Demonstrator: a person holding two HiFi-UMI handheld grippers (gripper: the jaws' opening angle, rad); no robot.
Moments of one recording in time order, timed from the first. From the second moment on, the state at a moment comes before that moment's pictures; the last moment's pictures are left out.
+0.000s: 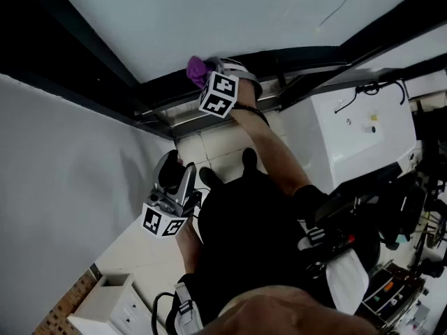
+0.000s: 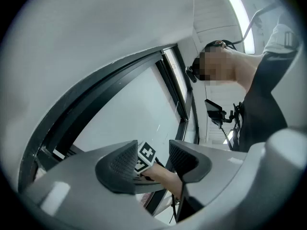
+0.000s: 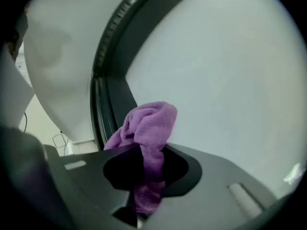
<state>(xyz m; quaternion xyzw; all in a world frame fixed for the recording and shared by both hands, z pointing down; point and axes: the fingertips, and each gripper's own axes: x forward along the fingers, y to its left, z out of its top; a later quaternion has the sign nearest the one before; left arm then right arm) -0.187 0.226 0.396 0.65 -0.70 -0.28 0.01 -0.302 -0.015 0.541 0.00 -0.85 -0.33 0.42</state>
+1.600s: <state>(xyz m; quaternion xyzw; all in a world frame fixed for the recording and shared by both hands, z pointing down) -0.168 0.173 0.381 0.71 -0.62 -0.32 0.00 -0.207 -0.117 0.523 -0.10 -0.52 -0.61 0.59</state>
